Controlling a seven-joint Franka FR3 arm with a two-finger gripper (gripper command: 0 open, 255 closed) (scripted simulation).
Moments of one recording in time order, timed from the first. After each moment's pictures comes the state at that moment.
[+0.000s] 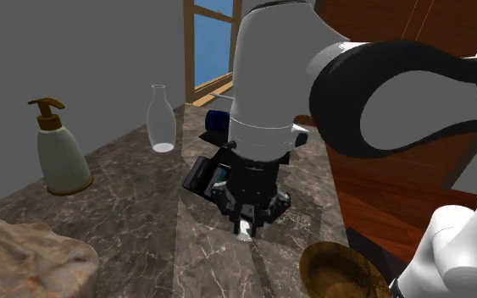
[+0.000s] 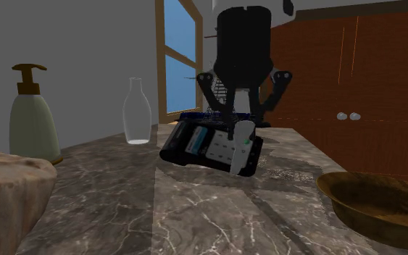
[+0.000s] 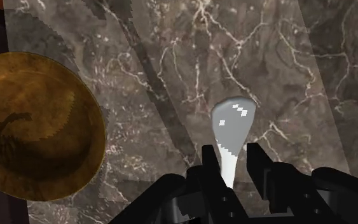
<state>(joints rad) 0.21 -0.21 0.62 -1.93 0.14 1.75 1.68</state>
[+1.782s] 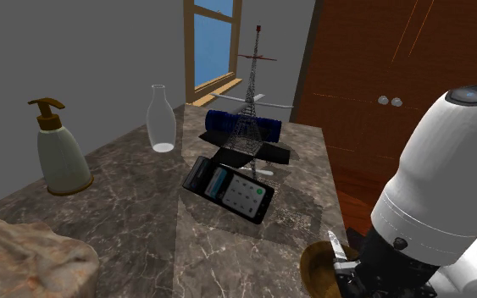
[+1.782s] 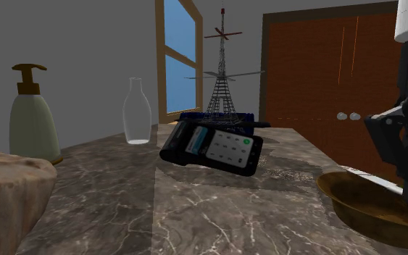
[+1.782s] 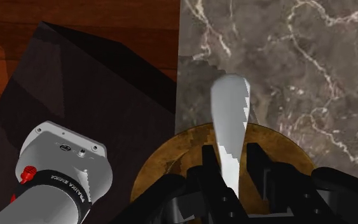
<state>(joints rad) 0.46 -0.85 0.58 -2.49 0.45 1.71 1.69</state>
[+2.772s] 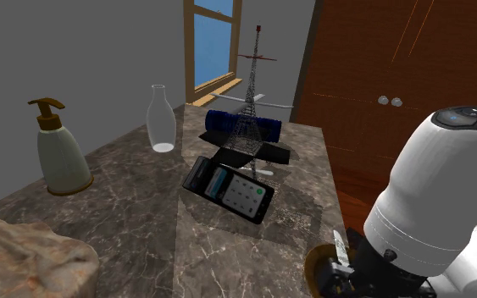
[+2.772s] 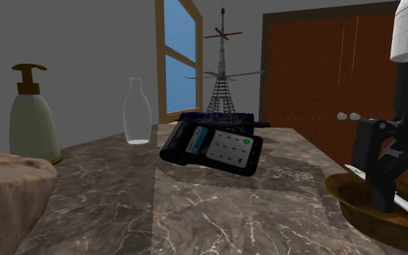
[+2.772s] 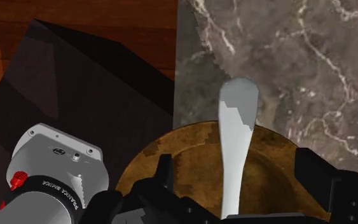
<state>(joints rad) 0.46 -0.85 0.60 -2.55 0.46 1.77 1.68</state>
